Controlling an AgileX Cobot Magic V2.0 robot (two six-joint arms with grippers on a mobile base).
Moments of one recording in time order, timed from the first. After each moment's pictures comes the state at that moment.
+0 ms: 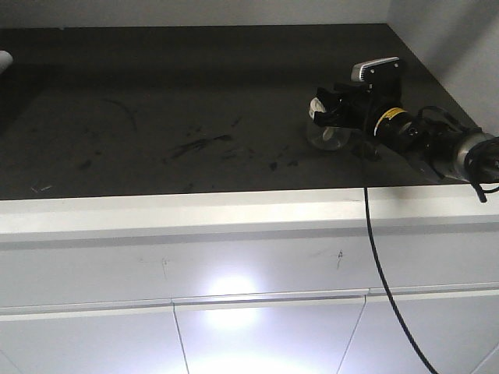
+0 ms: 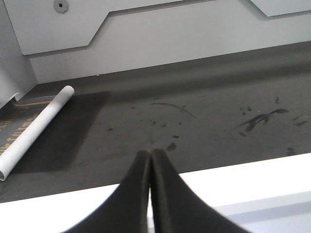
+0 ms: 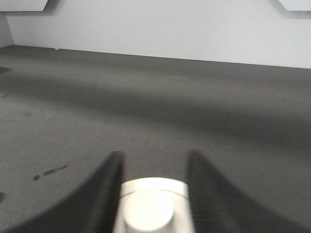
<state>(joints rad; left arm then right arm) 0.02 0.44 -0.28 0.08 0.01 -0.01 0.05 2.19 -1.48 -0.77 -0.66 0.61</state>
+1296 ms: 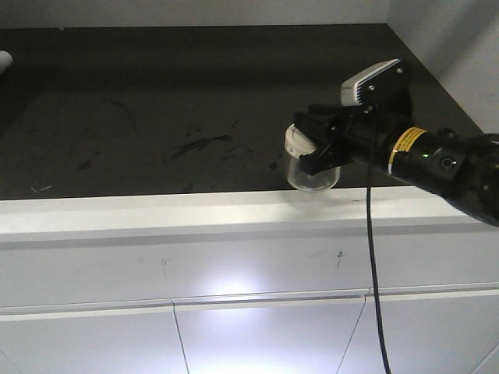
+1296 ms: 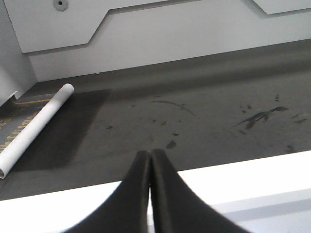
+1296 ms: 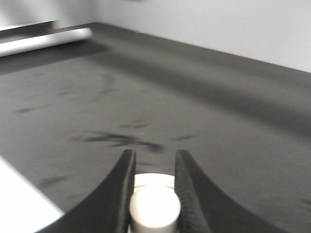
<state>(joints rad) 0.02 0.44 -0.28 0.08 0.02 -0.01 0.24 1.60 -0.95 -0.98 -0.57 0.71</state>
